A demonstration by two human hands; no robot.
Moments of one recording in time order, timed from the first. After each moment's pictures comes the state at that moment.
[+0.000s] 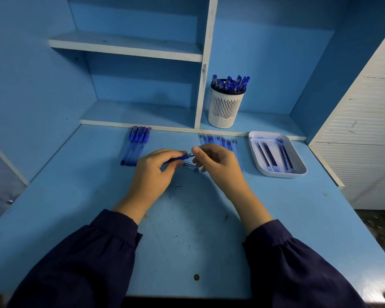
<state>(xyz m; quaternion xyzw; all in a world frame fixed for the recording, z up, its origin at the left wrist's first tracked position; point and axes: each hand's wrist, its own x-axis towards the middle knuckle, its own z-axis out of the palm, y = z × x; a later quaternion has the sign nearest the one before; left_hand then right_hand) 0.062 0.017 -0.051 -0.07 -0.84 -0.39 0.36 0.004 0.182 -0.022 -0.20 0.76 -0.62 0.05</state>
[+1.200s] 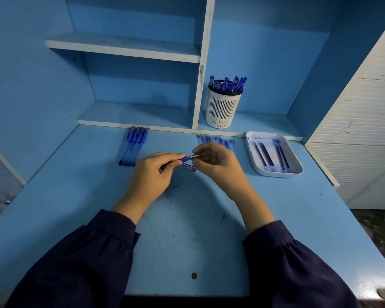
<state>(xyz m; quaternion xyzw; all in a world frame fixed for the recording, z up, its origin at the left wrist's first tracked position) 0.064 0.016 -0.054 -0.10 -0.84 -0.39 0.36 0.008 0.194 -0.016 -0.23 0.74 -0.63 0.08</state>
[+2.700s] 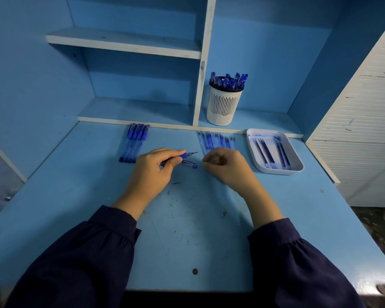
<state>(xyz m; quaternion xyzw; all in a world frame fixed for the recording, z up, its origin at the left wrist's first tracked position) 0.064 0.015 -0.055 -0.08 -0.84 -0.42 0.34 -0.005 0.210 -0.026 -0.20 0.84 -0.50 0.06</state>
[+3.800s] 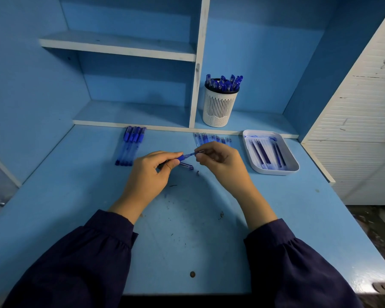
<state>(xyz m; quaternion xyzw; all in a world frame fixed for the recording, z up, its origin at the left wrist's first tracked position) 0.065 0.018 -0.054 -0.07 -0.84 -0.42 0.34 0.001 0.203 -0.022 -0.25 0.75 -0.61 0.03</state>
